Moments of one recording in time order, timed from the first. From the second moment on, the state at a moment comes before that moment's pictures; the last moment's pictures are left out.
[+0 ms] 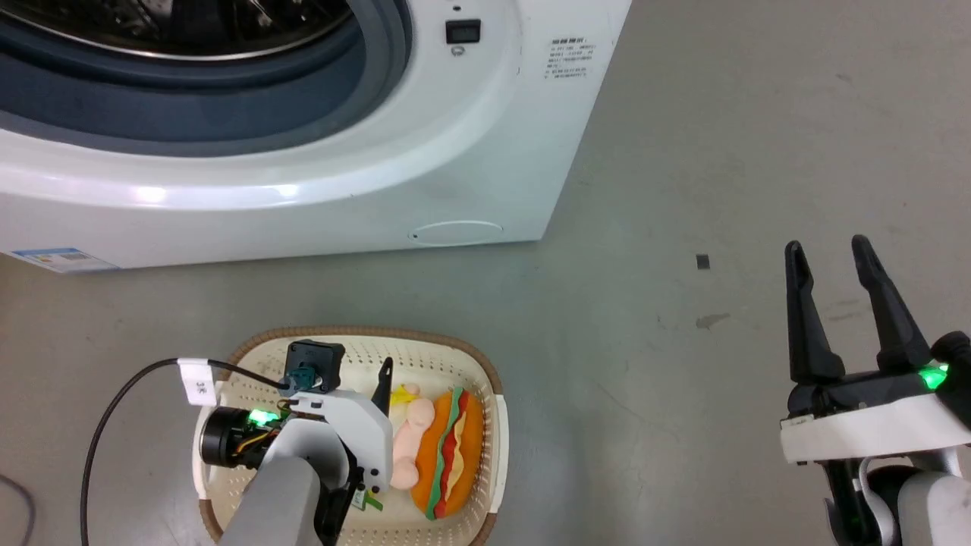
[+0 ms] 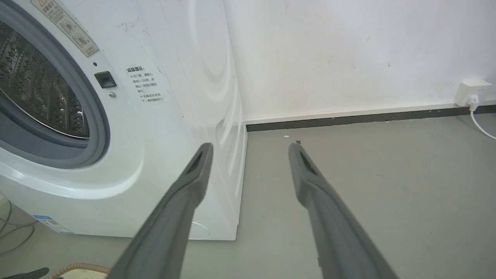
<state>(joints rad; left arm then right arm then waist) -0.38 0.08 -0.16 0.61 -0.12 -0.03 0.03 -0.14 -0.05 -0.04 -0.12 0.22 0.13 -0.12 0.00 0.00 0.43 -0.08</state>
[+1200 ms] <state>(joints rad) -0.64 0.12 -0.29 0.98 -0.21 -0.04 0.05 -0.28 -0.05 -0.06 -0.22 0.34 0.13 -0.19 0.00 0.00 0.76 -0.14</state>
